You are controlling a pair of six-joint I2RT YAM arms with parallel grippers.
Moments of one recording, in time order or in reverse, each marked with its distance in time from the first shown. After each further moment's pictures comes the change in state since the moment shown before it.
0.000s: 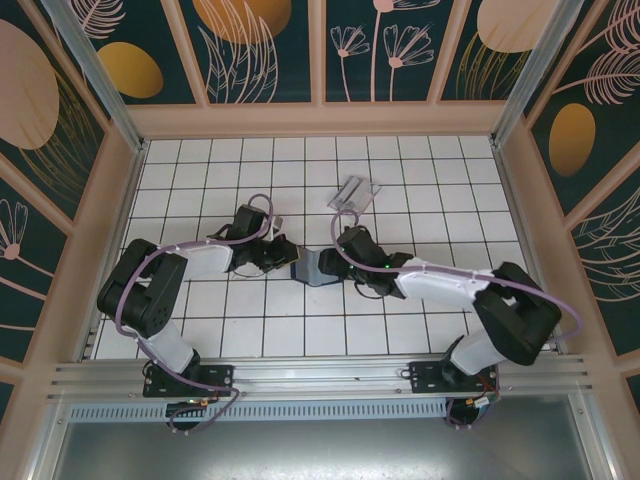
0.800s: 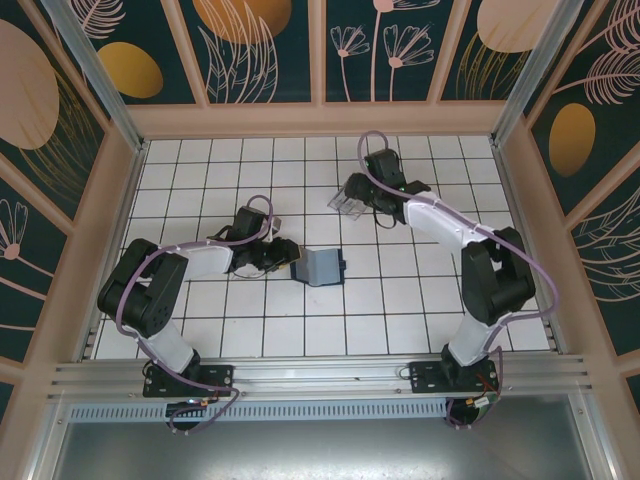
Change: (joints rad) left arm 0.000 0.003 -0.011 0.006 -0.032 0.007; right arm -0.373 0.286 0.561 -0.242 -0.011 -0.150
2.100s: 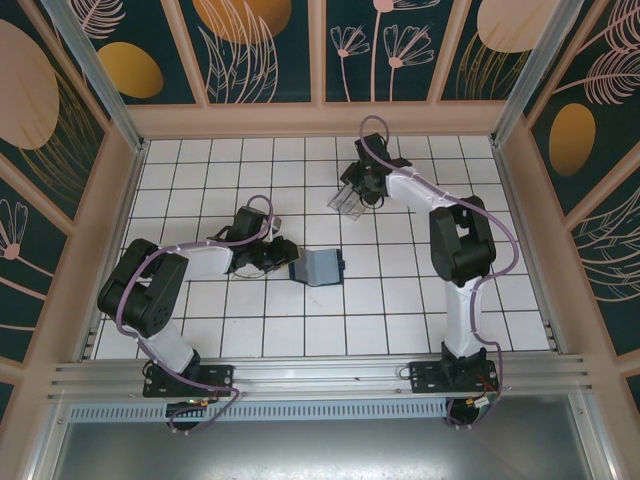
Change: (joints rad) left arm 0.000 0.000 -0.005 0.022 0.003 -0.005; right arm -0.058 0.341 0.323 -0.142 -0.115 0.314
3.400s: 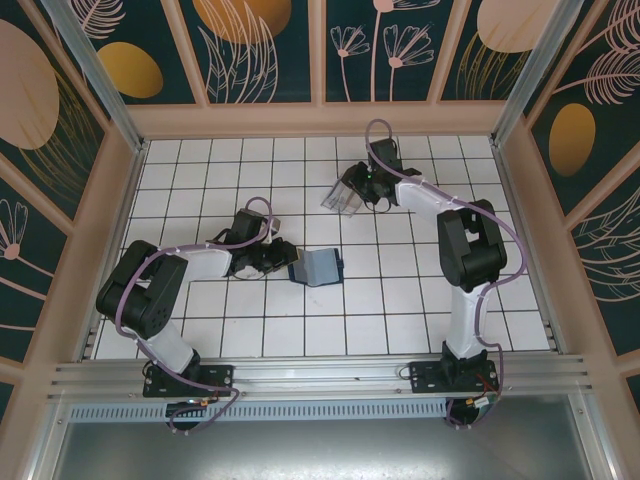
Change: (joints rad) left arm 0.000 -0.010 -0.032 0.041 0.000 -0.008; right arm -0.031 -0.079 -0.166 0.237 -0.187 -0.080
